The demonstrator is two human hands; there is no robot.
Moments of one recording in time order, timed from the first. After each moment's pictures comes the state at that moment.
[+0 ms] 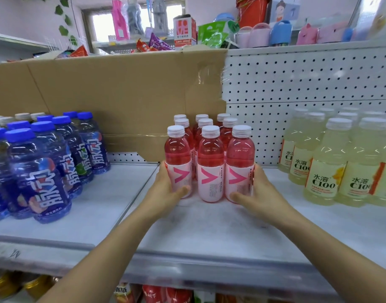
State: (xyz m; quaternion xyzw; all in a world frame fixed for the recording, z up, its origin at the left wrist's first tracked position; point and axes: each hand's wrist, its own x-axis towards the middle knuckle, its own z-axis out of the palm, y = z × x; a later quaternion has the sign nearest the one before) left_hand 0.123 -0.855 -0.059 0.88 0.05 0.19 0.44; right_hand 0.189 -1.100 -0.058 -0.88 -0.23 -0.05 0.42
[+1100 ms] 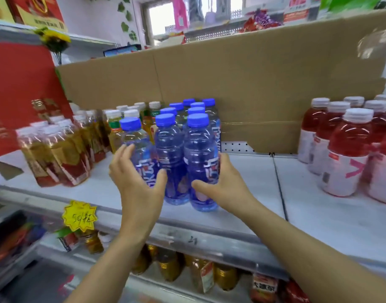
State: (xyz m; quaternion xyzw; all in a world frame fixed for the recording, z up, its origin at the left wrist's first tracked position) left_hand -0.065 -0.562 -0.043 0.78 0.17 0.54 0.28; right_hand 0.053 -0.703 -0.047 -0.76 -0.35 0.01 0.55
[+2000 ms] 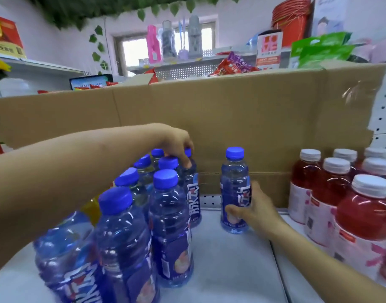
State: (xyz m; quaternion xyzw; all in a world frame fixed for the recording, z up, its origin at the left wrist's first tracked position) left_hand 0.219 -0.515 0.151 1.00 0.01 -0.06 -0.05; right_hand 0.257 -0.735 -0.047 -0.82 -0.21 -0.05 0.53
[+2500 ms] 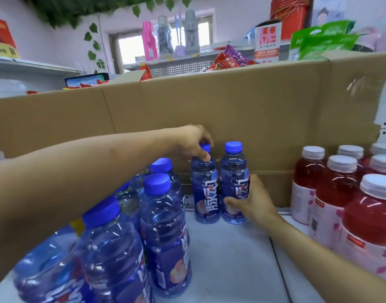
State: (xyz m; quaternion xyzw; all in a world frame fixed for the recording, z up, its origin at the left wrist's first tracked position) left_hand 0.247 -0.542 0.137 1.00 -0.05 0.04 0.04; right_hand 0.280 -0.723 -0.041 -0.83 -0.19 -0.09 0.52
